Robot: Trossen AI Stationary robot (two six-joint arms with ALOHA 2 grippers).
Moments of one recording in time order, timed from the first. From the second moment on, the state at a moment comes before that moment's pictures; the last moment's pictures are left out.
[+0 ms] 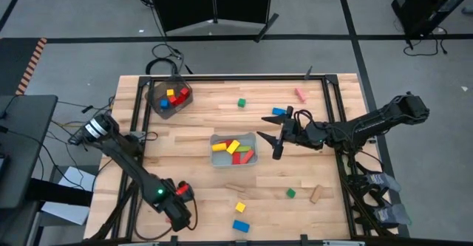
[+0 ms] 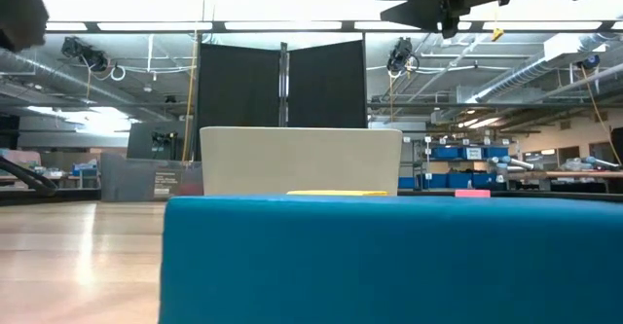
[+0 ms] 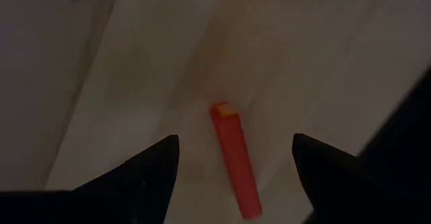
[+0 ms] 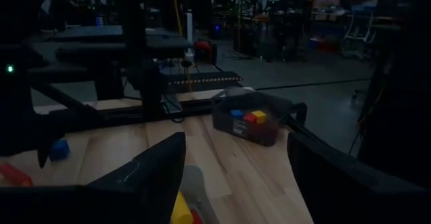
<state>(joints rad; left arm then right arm) -0.79 1.69 1.07 -0.75 0.06 -1.32 0.22 1.17 0.60 0.49 0.56 0.03</state>
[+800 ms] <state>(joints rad) -0.80 1.83 1.08 -0.74 0.06 -1.21 0.22 1.18 0.60 0.52 0.58 0.03</state>
